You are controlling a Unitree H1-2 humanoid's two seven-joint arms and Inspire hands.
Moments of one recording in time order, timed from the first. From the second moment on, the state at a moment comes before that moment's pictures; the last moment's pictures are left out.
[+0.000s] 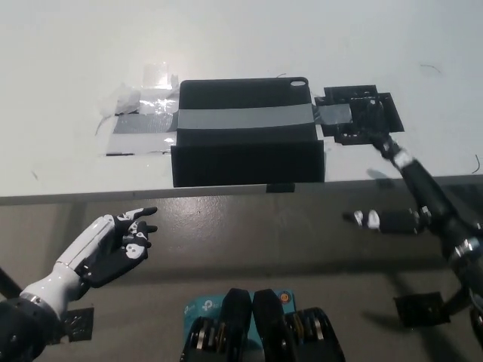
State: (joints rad) left_arm -0.18 0.43 -0.09 -0.28 -0.08 0.45 -0.27; right_arm -0.41 -0.32 0.18 -0.10 -0.14 0.22 0.19
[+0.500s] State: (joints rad) left_arm -0.17 0.43 -0.09 -0.28 -0.07 0.46 -0.28; right_arm -0.75 -0.25 0.28 -0.02 -0.17 0.31 0.29
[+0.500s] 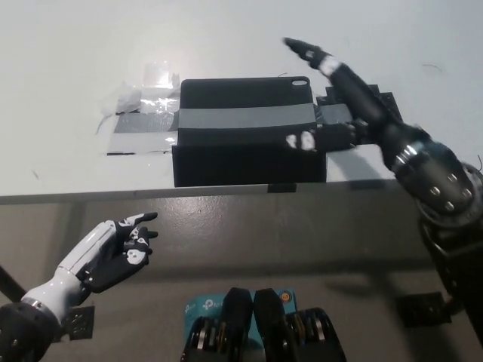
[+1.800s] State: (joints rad) left_arm -0.19 0.43 -0.10 -0.27 -0.07 0.46 -0.28; right_arm -0.97 -0.22 0.75 0.52 -0.56 0.25 0.42
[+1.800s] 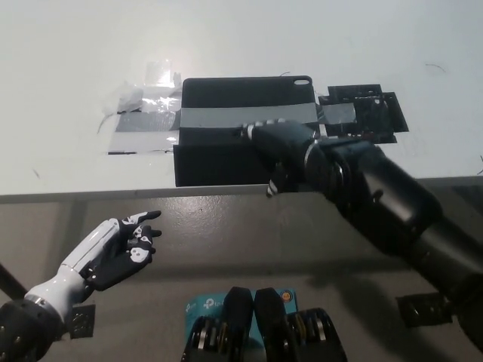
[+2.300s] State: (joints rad) left_arm -0.20 0.43 -0.10 -0.27 -0.07 0.46 -0.28; right_arm -0.90 -0.24 0.71 0.48 -0.64 0.26 0.41
